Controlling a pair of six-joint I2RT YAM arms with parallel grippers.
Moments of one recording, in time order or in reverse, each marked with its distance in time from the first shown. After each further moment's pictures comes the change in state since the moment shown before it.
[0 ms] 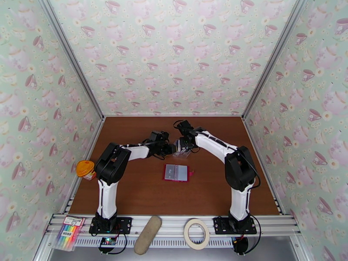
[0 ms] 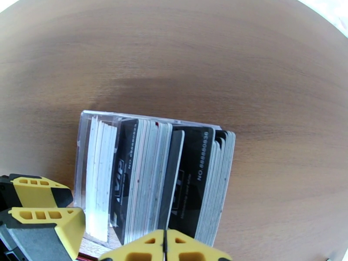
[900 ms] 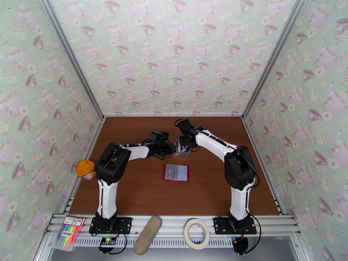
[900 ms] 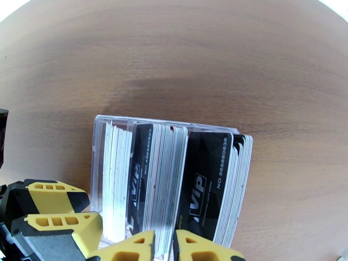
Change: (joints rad) left arm 0.001 0.000 0.000 0.000 0.003 0.000; right arm -0.016 0.018 0.033 -0.002 -0.068 0.042
